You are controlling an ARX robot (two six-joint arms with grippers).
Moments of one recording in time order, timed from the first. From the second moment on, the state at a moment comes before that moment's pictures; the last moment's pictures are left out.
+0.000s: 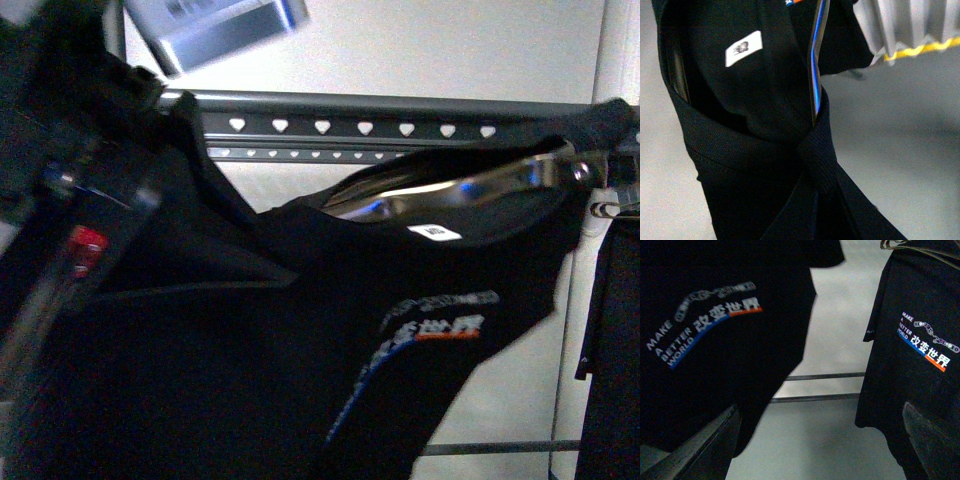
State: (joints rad) left arm -0.29 1.31 1.15 -0.38 0.62 1.08; right arm 0.00 0.00 0.01 0.00 0.00 0.00
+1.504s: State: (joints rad) left arm -0.35 1.52 1.26 -0.14 0.48 1.71; right arm -0.33 0.59 0.20 0.55 -0.56 -0.59
